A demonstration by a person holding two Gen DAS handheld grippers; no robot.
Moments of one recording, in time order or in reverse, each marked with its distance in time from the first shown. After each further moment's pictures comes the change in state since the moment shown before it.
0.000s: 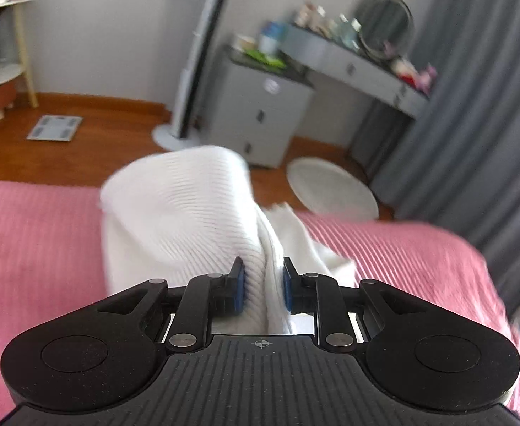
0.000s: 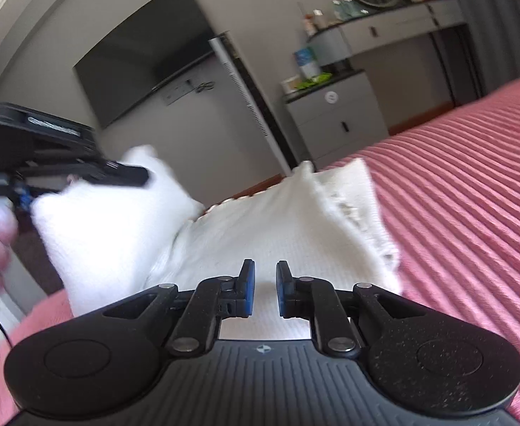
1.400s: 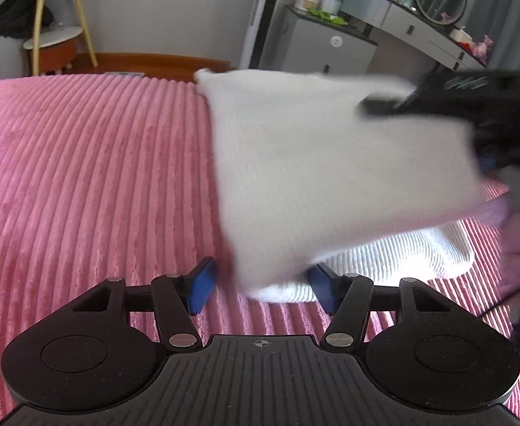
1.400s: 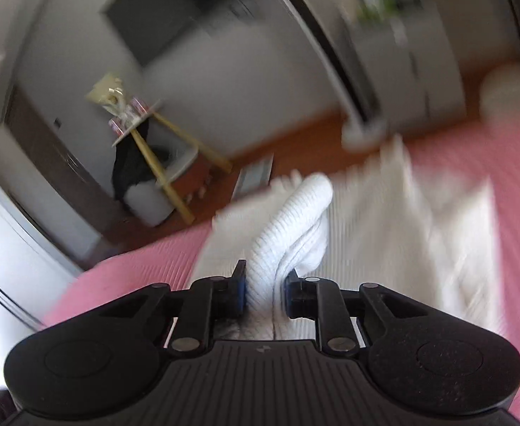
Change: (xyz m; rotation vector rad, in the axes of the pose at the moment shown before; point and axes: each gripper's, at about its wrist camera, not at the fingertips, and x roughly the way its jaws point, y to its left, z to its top) left arm -0.022 0.049 -0.112 -0.074 0.071 0.208; right arm 0.083 0.049 0.079 -0.104 0.223 0.181
